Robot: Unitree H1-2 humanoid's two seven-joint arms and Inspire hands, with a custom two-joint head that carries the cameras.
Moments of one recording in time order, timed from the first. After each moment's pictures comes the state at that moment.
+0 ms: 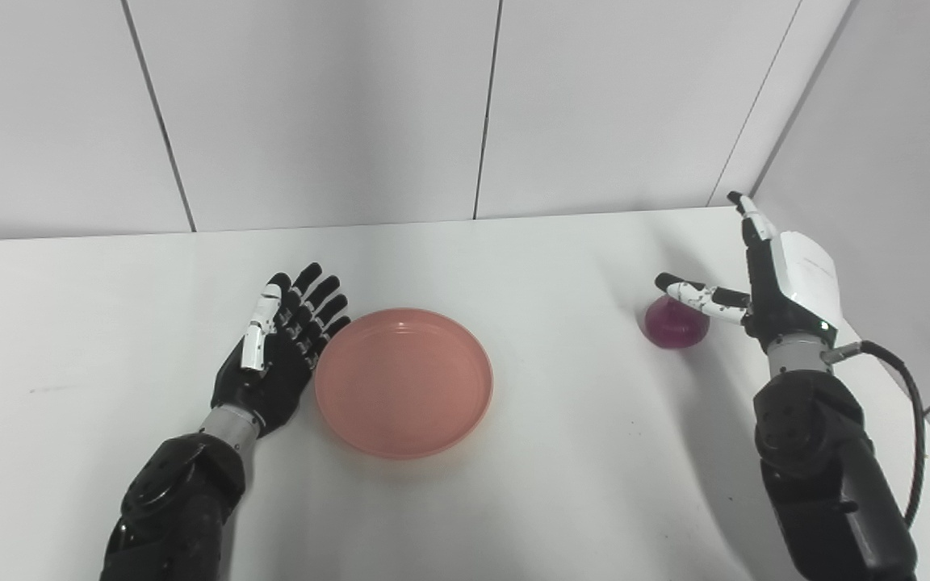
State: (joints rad) left arm -0.40 -0.02 0.06 0.23 -0.41 0.36 -0.26; right arm -0.27 -0.46 -0.08 -0.18 -0.78 0.47 0.05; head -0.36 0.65
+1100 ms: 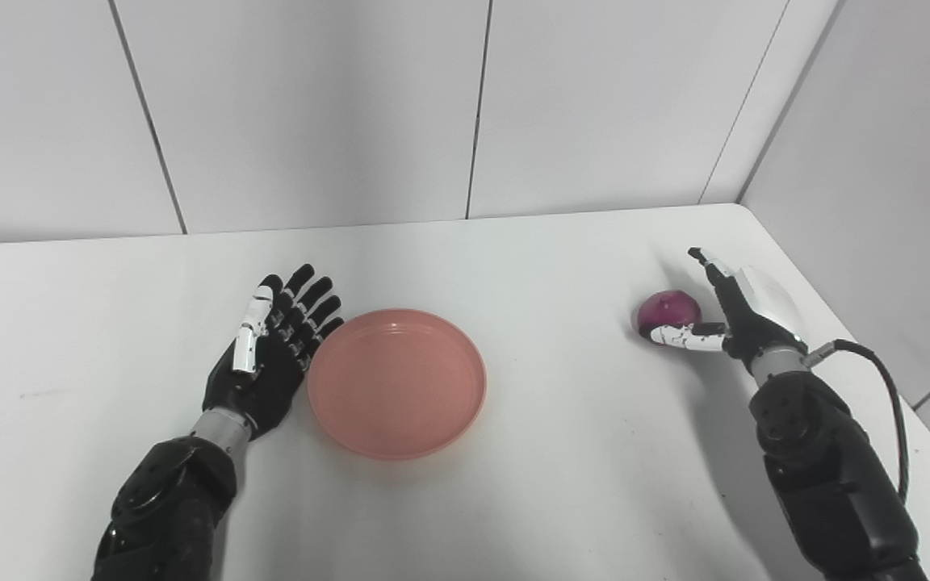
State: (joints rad) left arm -0.40 -0.02 0.06 0.23 -0.41 0.36 -0.27; right arm -0.27 -0.52 -0.05 -0.04 -0.67 0.47 0.19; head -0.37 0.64
